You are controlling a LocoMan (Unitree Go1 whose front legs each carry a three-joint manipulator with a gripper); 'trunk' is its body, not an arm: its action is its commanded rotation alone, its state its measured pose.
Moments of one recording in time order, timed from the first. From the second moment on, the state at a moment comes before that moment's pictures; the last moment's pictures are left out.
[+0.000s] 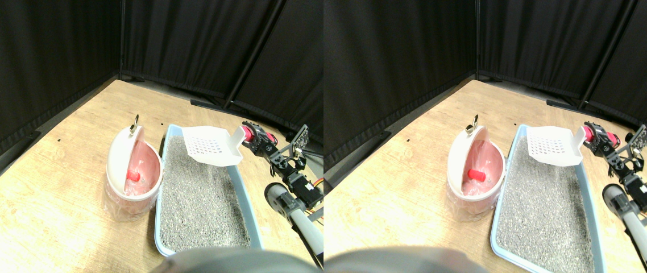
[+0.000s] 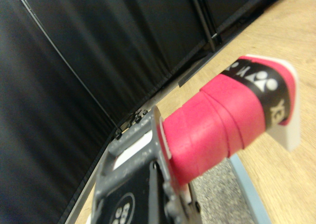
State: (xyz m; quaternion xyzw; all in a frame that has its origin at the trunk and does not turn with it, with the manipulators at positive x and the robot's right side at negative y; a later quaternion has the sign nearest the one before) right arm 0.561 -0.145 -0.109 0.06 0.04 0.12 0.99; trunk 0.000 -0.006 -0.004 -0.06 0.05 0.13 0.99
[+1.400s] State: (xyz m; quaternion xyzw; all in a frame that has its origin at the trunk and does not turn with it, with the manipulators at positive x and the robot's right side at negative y) right arm 0.516 -0.204 -0.209 0.18 0.08 0.03 0.98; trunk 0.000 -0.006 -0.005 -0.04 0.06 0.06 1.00
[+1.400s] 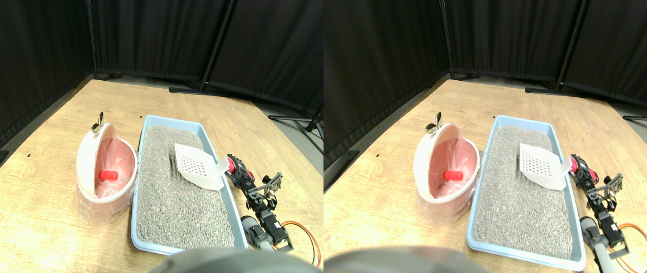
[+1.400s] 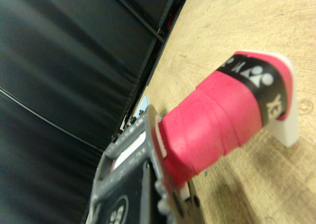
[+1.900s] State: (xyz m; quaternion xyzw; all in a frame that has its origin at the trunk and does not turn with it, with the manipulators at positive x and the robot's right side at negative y) right arm 0.483 -0.222 -0.240 0.19 0.22 0.01 0.96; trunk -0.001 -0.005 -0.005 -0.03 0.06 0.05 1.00
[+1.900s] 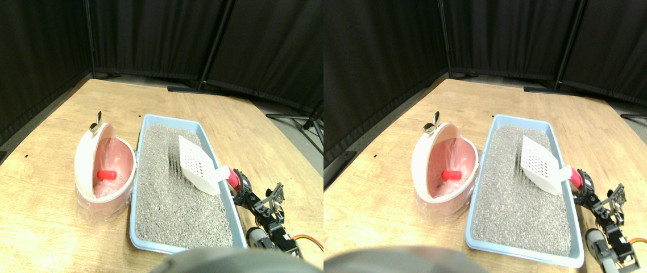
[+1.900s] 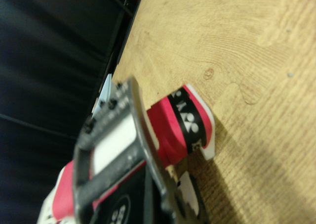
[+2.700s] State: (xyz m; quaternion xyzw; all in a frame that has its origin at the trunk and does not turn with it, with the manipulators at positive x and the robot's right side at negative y) right arm 0.422 -0.230 -0.203 0.15 0.06 0.04 0.99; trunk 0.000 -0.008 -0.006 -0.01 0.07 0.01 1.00
